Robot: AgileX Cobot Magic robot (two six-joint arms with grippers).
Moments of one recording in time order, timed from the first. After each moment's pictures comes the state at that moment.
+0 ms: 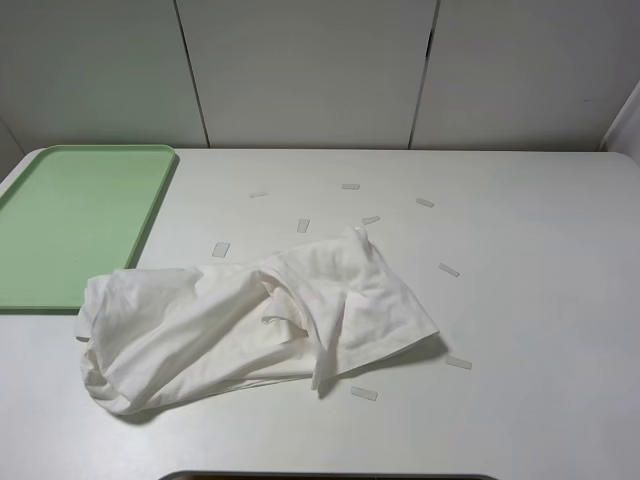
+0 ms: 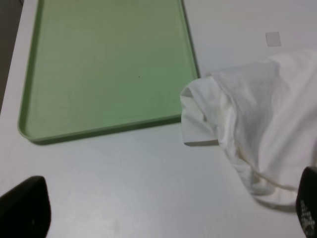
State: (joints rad) left arm 0.06 -0.01 -0.49 0.01 1.05 0.20; right arm 0.21 -0.01 -0.50 -0.05 1.03 0.02
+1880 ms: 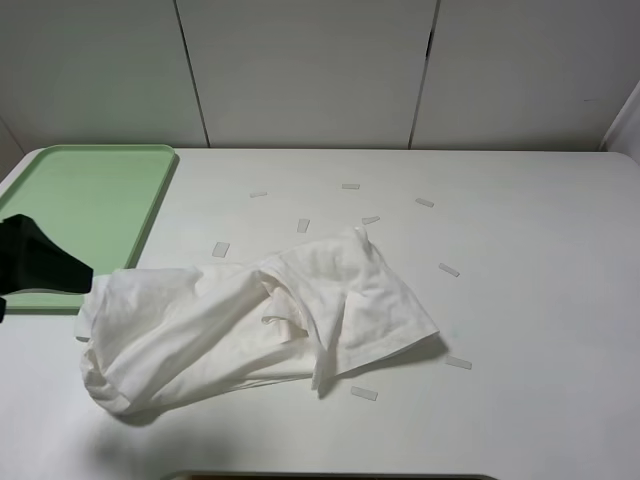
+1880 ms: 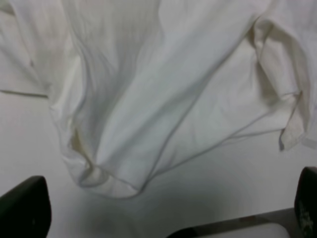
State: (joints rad) left arm 0.03 0.82 -0.49 -0.44 0.79 0.16; right arm 0.21 -0.01 -0.50 -0.05 1.03 0.02
